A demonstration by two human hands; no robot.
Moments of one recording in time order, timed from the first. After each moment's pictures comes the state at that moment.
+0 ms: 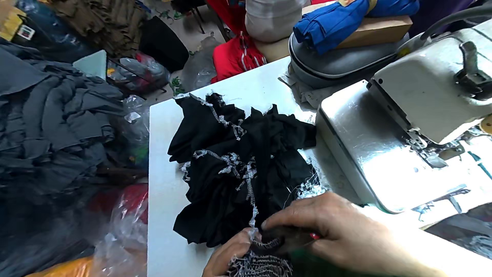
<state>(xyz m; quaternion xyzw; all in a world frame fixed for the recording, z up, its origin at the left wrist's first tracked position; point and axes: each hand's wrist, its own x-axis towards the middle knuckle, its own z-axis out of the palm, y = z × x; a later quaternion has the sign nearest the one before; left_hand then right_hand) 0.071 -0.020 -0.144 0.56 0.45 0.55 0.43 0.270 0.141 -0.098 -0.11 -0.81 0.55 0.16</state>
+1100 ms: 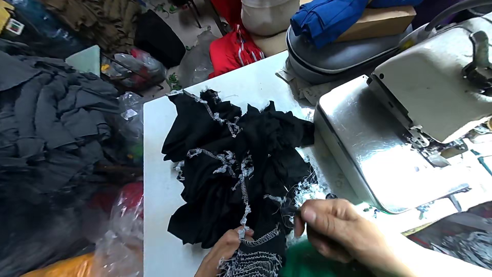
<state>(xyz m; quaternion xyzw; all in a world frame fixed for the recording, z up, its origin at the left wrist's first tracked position) 0.073 -0.024 -0.148 0.53 0.49 0.55 0.41 0.291 0.129 -0.104 -0.27 -0.48 0.83 0.10</state>
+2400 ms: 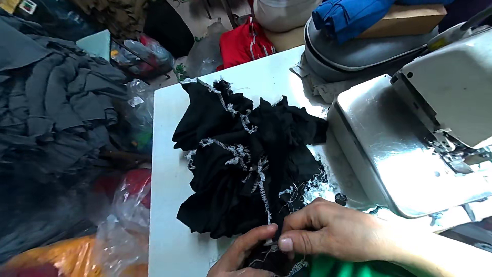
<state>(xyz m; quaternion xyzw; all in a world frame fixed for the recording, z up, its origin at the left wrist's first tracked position) 0.073 -0.034 -0.134 0.60 0.47 0.49 0.42 0.255 0.149 -0.103 -0.14 -0.68 0.72 -0.09</state>
